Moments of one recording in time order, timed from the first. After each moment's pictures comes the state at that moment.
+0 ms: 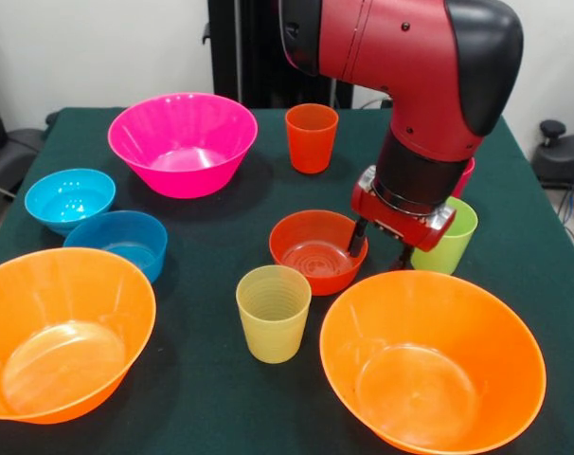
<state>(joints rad) 0.13 -0.22 -0.34 1.25 0.30 0.65 2.16</state>
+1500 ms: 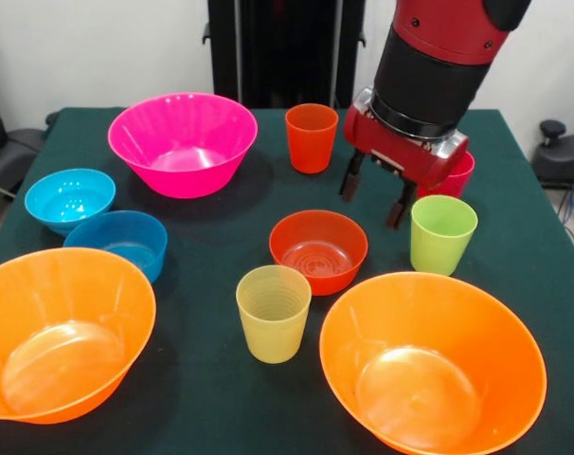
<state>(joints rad) 0.14 -0.34 -0.44 1.19 0.32 0.83 2.16</state>
